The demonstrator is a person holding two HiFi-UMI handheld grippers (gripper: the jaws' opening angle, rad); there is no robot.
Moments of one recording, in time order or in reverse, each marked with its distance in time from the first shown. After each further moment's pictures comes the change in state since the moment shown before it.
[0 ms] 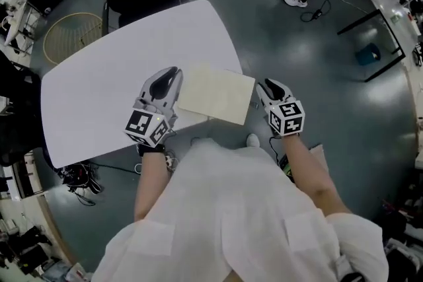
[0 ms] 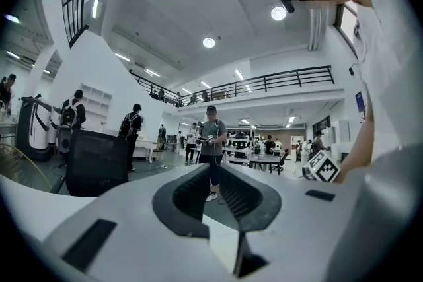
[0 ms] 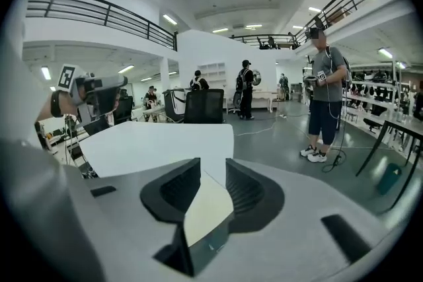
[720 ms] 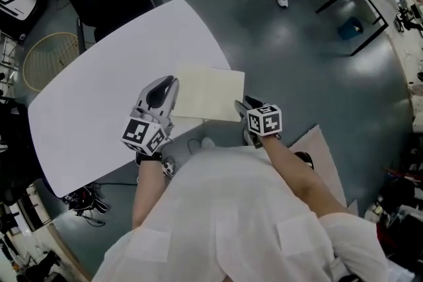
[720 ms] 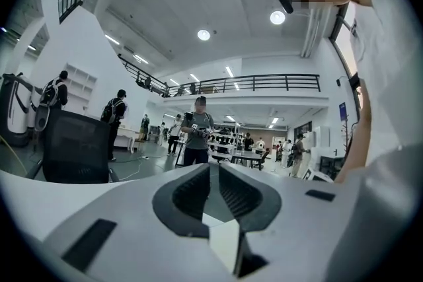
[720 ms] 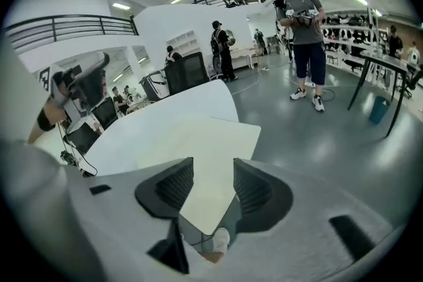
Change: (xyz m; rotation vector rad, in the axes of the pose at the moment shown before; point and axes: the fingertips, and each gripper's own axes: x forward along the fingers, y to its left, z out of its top) left arm 0.019 -0.004 -0.039 -0.058 0.051 -0.164; right arm 0.024 0.045 -0.115 0.323 0.302 -0.048
